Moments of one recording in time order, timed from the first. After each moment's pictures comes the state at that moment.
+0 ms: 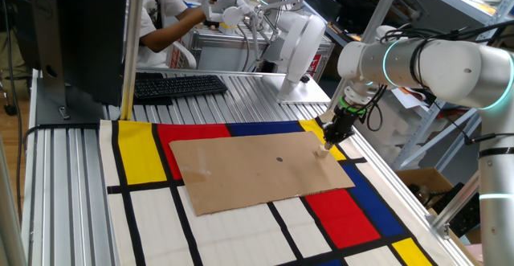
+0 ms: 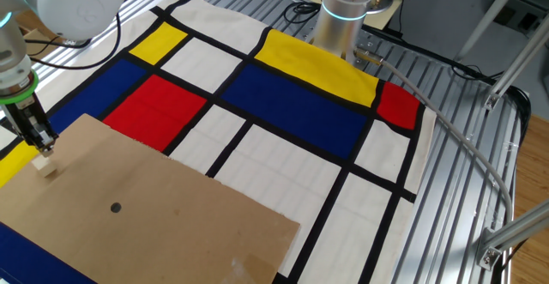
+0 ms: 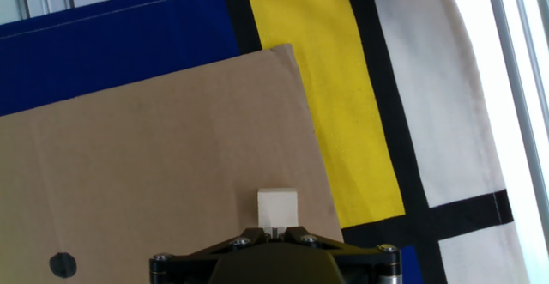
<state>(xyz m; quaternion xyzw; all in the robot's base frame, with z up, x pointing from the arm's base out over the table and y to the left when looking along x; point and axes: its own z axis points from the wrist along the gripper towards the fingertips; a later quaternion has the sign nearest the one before) 0.722 -0.342 0.056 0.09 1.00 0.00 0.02</state>
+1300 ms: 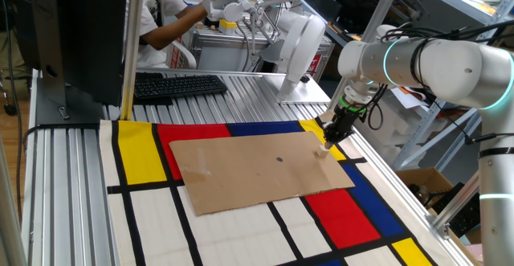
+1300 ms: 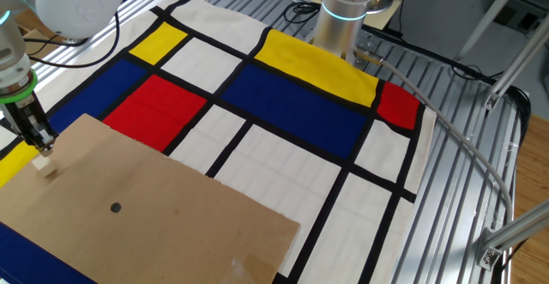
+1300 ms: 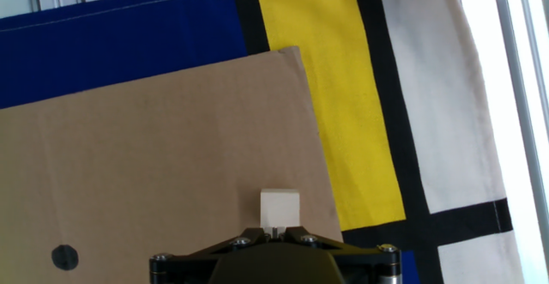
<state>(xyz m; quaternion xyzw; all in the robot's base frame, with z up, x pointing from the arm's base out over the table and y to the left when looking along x) 0.724 -0.341 0.058 0.07 1.00 0.00 0.02</state>
